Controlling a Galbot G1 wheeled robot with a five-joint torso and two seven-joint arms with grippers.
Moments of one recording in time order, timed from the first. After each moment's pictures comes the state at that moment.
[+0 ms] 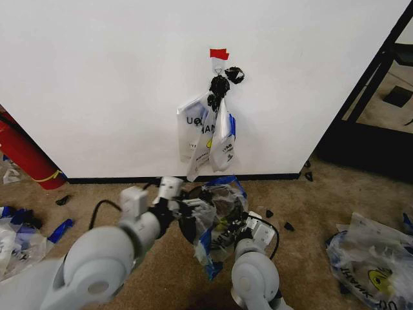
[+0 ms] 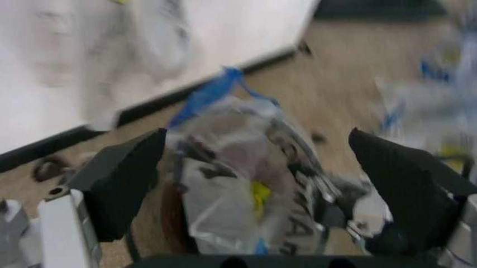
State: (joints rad) left arm 0.57 -0.66 0.27 -2.45 -1.48 0.59 -0.79; right arm -1.36 1.58 0.11 2.09 0.55 -0.48 0.86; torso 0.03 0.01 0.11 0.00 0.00
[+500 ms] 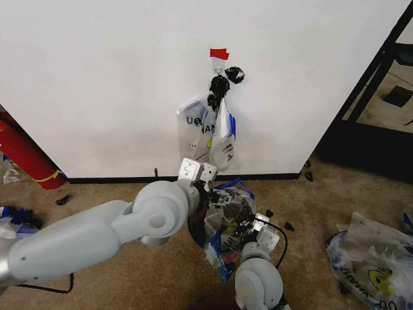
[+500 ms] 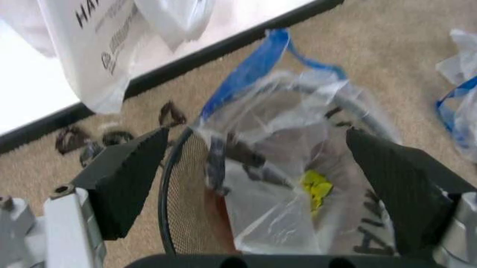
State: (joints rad) left arm 0.20 -0.87 0.59 -2.18 -1.76 0.65 -1.10; right arm -1.41 1.58 0.14 2.09 0.43 -0.41 0.77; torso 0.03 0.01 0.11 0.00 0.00
